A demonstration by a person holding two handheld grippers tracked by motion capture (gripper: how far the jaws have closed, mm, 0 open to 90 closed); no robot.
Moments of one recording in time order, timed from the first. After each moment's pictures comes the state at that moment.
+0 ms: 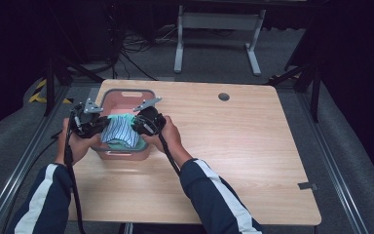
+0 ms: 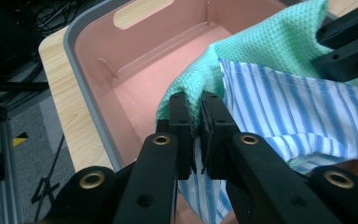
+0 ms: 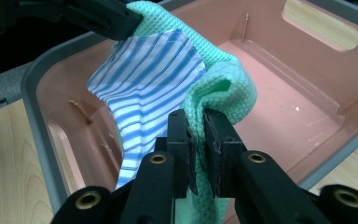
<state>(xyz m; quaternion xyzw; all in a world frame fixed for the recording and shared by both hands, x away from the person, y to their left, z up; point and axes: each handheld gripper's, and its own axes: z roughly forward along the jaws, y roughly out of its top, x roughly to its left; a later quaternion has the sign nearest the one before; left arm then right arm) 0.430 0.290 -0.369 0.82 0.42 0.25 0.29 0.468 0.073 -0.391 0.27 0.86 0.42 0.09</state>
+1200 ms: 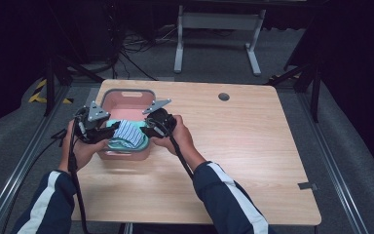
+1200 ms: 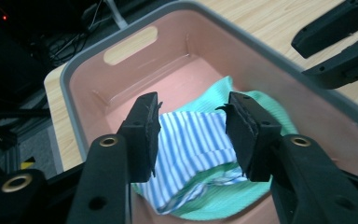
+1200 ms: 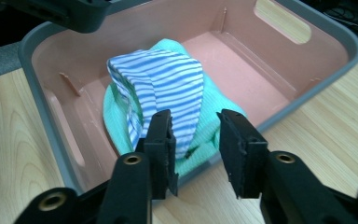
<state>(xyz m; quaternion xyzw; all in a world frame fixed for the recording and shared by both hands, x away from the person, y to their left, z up) 0.400 0.262 -0.355 0.81 0.39 0.29 0.33 0.453 0.041 -0.377 0.26 0.87 0.40 0.13</state>
